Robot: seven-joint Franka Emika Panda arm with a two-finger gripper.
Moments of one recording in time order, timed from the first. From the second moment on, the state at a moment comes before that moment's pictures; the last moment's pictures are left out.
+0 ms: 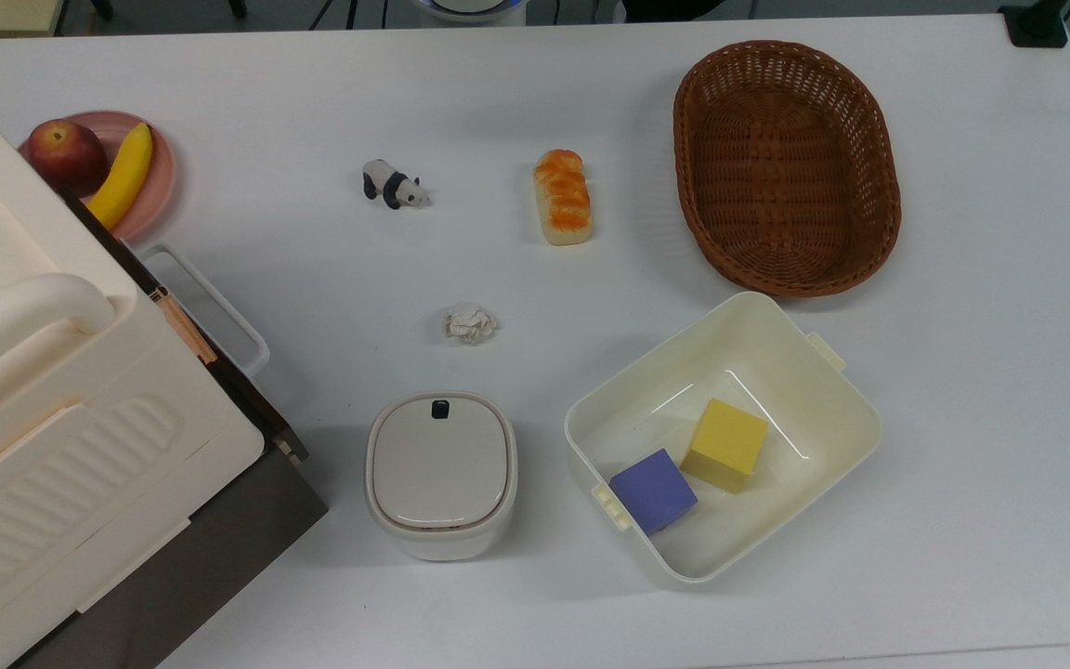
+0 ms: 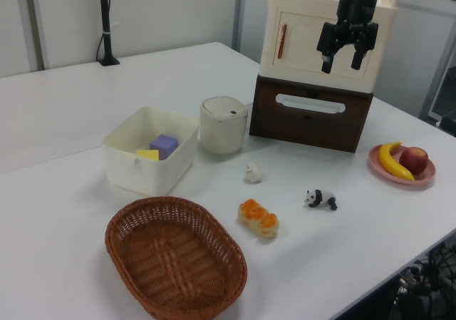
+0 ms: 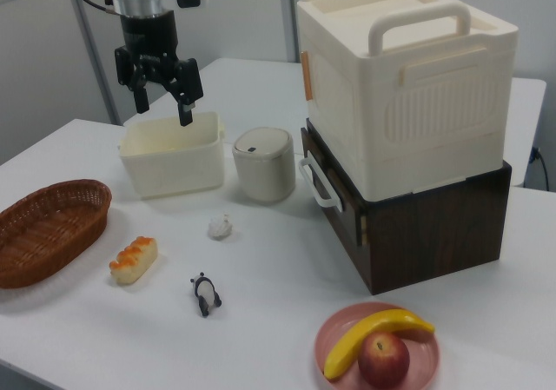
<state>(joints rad) -0.08 0.00 -0.03 -1.45 0.04 1.39 -0.07</state>
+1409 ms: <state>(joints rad) -0.17 -0.08 0.22 -1.83 0.04 1.72 0.10</state>
